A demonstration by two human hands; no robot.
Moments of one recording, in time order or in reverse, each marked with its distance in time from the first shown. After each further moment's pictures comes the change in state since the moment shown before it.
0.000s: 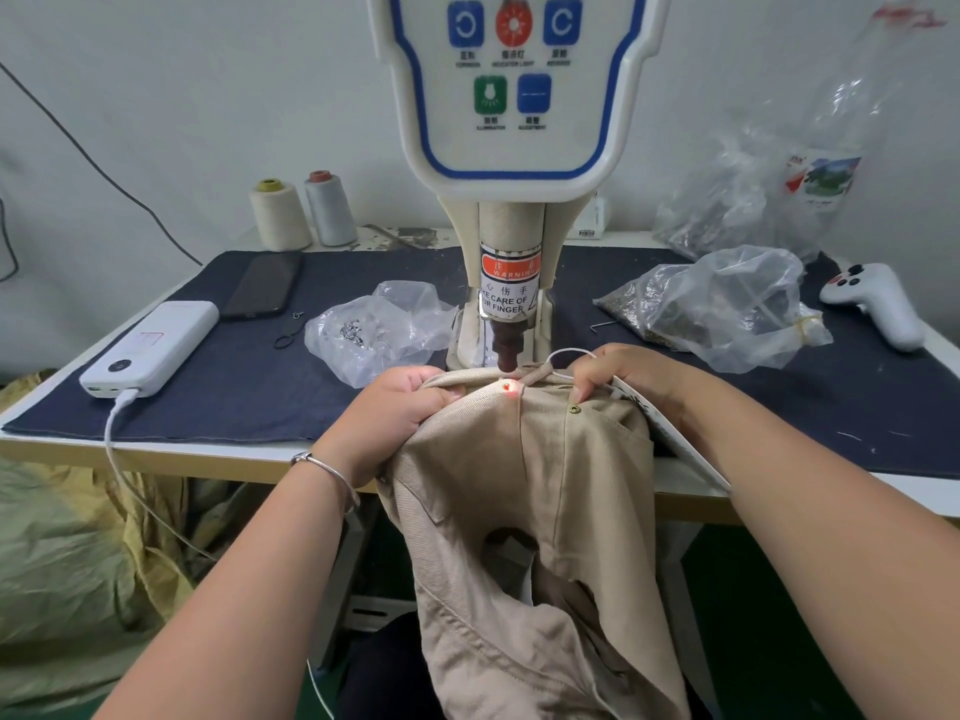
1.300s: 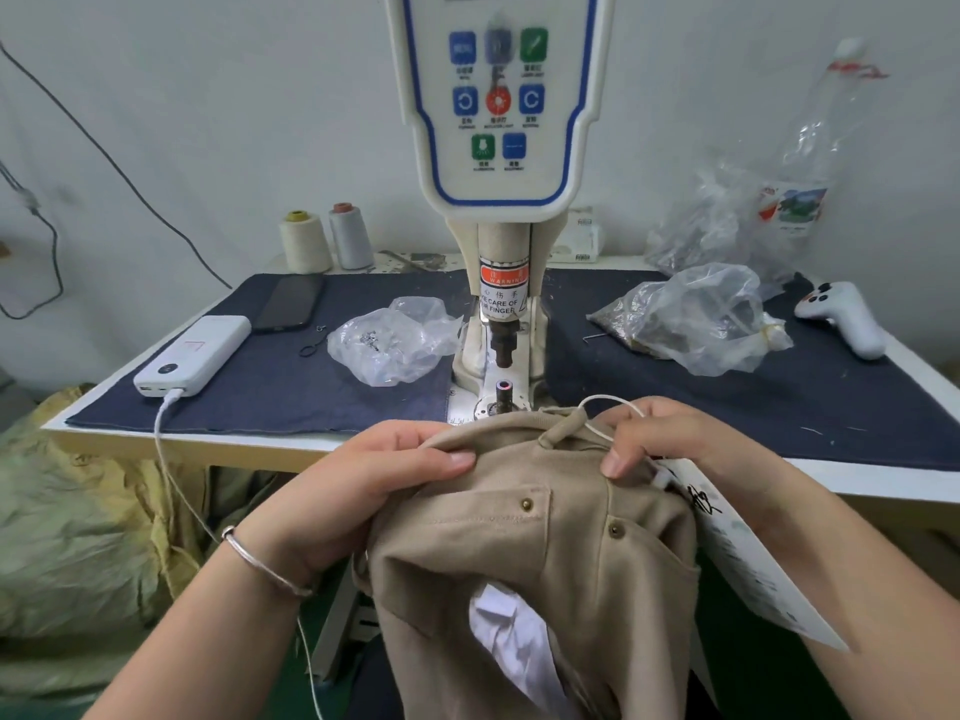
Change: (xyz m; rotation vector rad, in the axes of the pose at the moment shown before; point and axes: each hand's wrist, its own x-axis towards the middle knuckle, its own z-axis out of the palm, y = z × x) left_hand -0.110 0.040 0.016 -0.343 -0.322 -0.075; right_hand -0.112 0.000 0.044 0.210 -0.087 -0.098
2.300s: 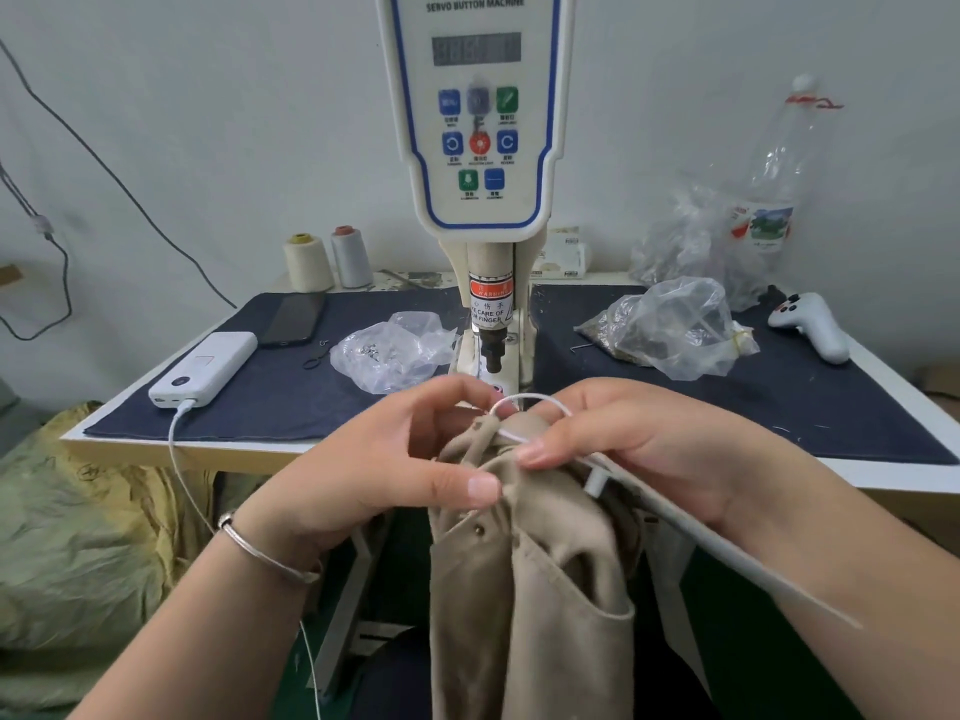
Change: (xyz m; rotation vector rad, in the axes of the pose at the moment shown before) left_hand -0.021 0.036 0.035 0.306 -0.091 0.176; right_hand -0.043 -0.045 0.055 0.132 -0.449 -0.087
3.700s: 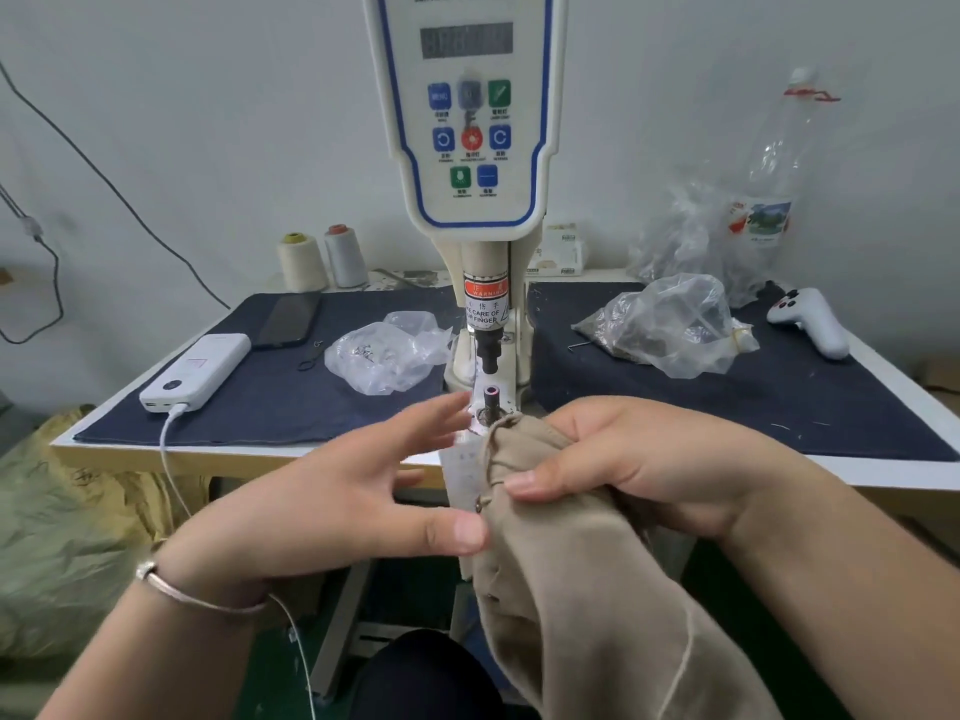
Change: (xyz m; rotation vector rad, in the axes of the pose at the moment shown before) left_hand -0.019 0.007 -0.002 0.400 0.033 -0.114; right_hand -0.005 -0.004 0.012 -0.135 0.206 0.147
